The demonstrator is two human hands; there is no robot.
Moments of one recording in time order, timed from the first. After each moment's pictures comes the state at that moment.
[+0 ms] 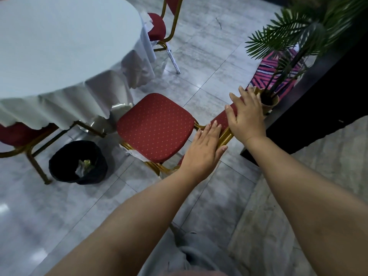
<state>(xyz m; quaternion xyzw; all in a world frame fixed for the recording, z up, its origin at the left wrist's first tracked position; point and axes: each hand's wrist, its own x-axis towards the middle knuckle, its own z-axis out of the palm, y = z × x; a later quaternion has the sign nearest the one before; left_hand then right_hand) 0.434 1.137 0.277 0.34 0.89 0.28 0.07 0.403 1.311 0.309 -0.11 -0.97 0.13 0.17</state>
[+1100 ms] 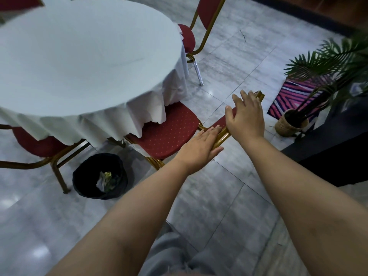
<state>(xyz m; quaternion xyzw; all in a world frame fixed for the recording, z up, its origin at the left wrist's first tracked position) 0.249 0.997 0.290 0.35 0.89 0.28 0.10 0.223 1.171 0.316 -0.13 -0.98 0.10 0.12</state>
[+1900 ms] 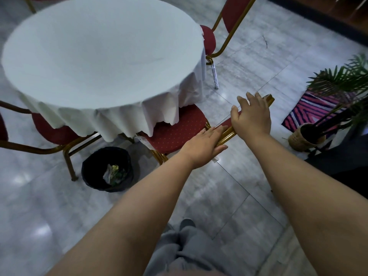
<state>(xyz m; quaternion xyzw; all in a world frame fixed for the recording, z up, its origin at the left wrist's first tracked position) 0.207 0.983 0.287 0.32 0.90 0.27 0.12 0.175 1.152 0.330 -0.10 -0.99 0.07 0.09</state>
